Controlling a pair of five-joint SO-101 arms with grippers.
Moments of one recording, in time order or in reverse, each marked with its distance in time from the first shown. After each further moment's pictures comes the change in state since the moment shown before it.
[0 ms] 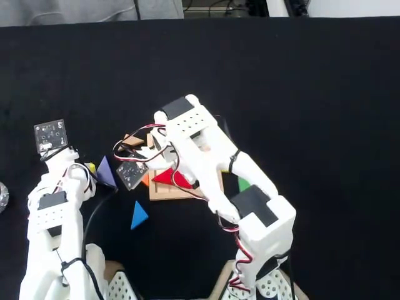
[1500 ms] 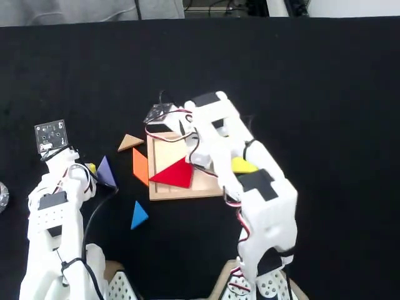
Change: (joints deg) left arm 0.1 0.0 0.2 0.0 0.0; right arm 11.4 9.7 0.0 -15.8 -45.5
